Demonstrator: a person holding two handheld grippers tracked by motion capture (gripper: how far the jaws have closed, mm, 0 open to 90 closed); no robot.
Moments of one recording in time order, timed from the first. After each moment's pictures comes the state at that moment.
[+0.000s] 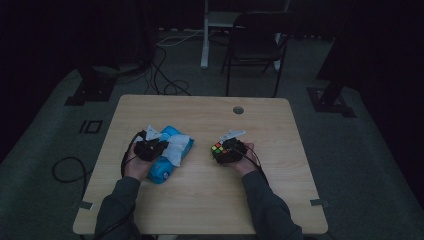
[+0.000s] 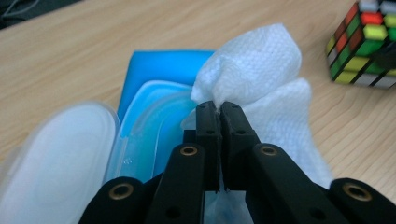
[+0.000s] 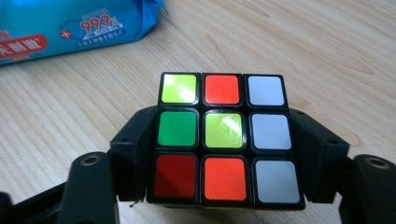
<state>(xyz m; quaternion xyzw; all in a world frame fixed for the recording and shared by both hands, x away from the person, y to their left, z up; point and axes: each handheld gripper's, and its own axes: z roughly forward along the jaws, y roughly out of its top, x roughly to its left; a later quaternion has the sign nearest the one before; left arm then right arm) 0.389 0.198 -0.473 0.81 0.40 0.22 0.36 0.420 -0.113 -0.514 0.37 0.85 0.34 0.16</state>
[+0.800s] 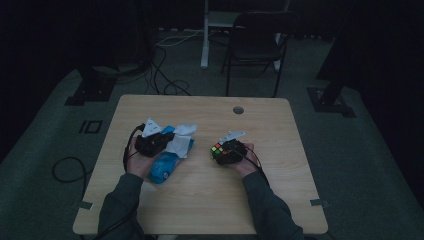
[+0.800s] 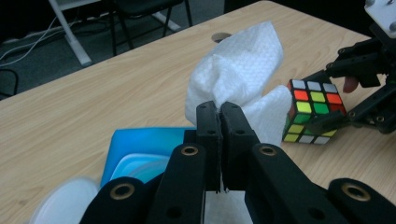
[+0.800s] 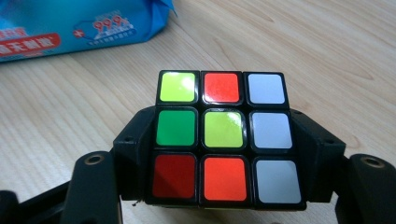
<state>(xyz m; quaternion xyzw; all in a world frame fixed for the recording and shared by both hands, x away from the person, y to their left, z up) 0.378 0.181 -0.431 0.79 0.36 0.23 0.44 0.413 -0.114 -0.510 0.36 0.85 0.35 0.16</state>
